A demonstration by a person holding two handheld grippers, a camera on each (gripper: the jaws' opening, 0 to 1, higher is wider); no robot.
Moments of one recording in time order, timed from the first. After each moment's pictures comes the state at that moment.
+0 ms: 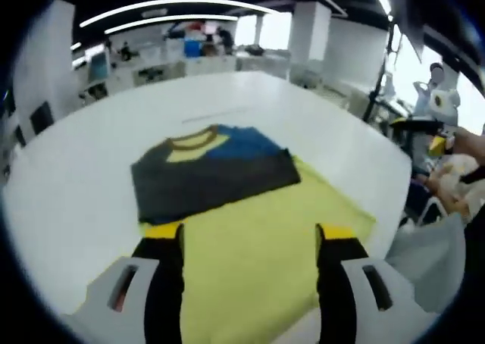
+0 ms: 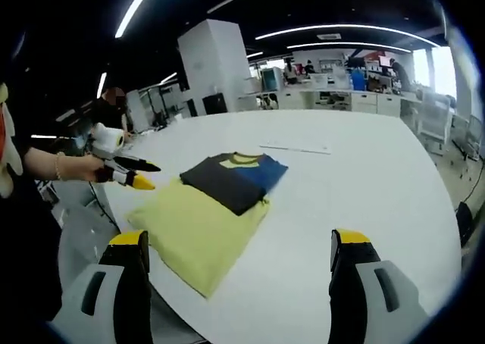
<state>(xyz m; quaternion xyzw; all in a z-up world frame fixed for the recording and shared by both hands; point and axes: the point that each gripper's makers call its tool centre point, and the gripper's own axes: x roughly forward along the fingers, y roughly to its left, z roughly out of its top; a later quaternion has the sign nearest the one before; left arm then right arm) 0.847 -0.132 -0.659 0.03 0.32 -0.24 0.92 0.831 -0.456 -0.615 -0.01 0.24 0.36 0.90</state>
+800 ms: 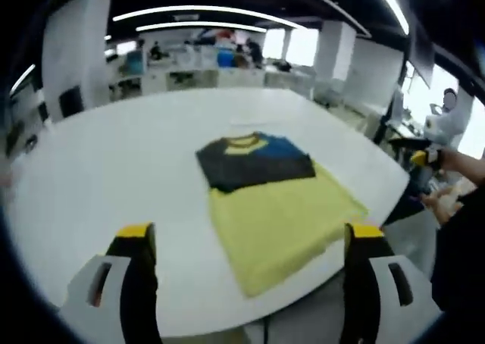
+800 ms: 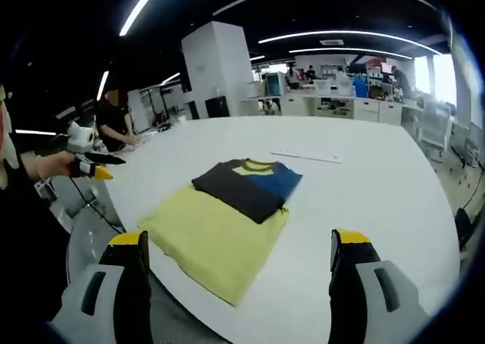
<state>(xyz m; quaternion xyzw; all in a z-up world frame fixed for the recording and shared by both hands) 0.757 -0.026 -0.605 -0.02 0.31 -0.17 0.94 0.800 -0.415 -0.597 -0.01 0.24 0.36 0.90</state>
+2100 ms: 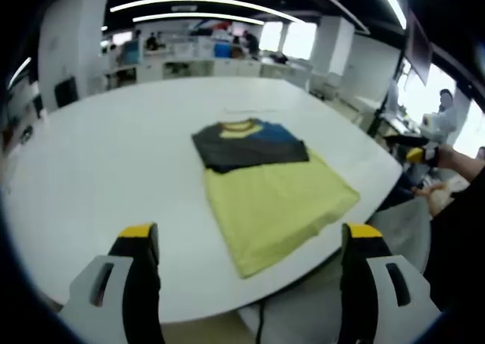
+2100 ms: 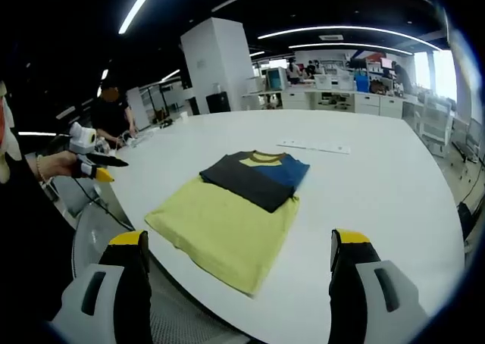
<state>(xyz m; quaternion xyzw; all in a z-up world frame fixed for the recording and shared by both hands) 0.742 -0.032 -0.627 -0.02 0.34 -0.19 0.92 0.782 -0.399 -0.612 -0.01 0.25 0.37 0.90</state>
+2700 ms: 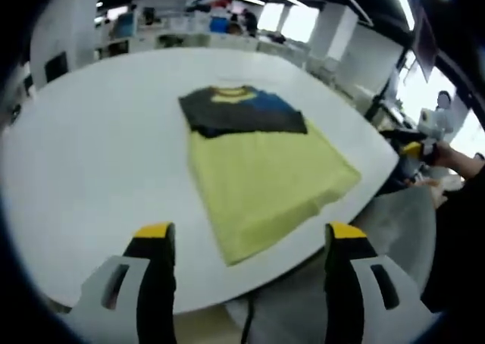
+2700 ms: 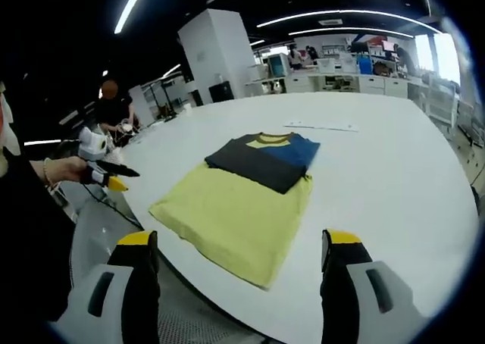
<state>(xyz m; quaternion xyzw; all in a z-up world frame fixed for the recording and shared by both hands) 0.736 -0.045 -0.687 -0.05 0.40 -0.21 0.89 0.778 -0.387 -0.651 0.02 0.28 0.38 0.88</state>
